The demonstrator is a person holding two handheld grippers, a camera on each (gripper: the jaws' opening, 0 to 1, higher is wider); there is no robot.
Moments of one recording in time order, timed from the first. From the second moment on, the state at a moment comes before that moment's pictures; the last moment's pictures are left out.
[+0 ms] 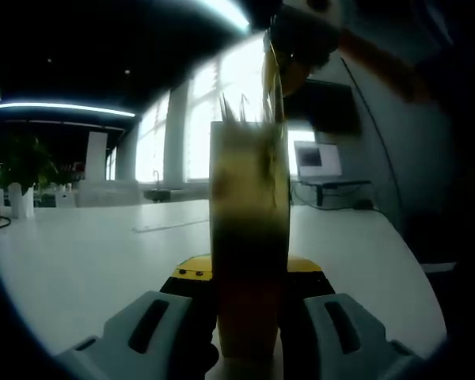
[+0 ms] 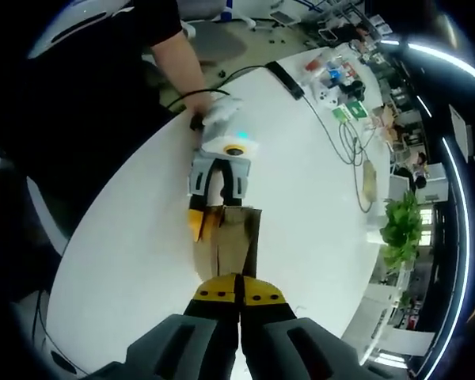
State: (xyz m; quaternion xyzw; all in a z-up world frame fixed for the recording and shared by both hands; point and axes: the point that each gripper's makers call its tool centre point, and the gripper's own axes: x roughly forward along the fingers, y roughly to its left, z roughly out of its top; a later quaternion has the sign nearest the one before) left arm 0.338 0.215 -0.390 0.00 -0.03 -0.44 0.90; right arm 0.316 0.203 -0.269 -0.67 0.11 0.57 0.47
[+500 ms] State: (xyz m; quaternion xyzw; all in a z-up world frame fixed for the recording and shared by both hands) left arm 0.339 0.215 -0.391 0.00 -0.03 -0.44 0.90; right arm 0.317 0.200 -0.252 -0.66 0.10 0.56 0.49
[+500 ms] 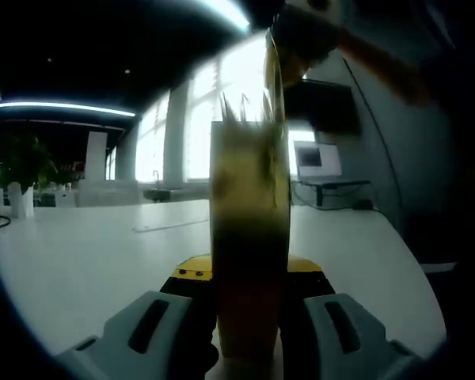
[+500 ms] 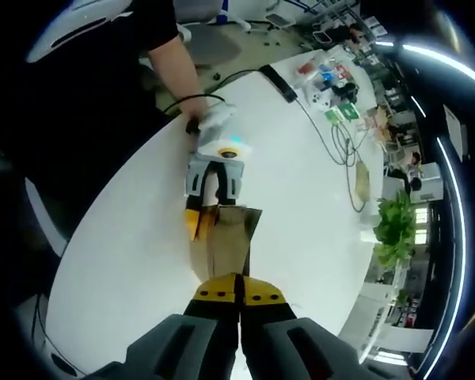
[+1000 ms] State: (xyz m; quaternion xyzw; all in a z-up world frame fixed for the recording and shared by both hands) left arm 0.339 0.216 -0.391 0.00 -0.03 -0.44 0.90; right arm 0.314 0.195 -0.221 -0.66 0.08 0.55 0.50
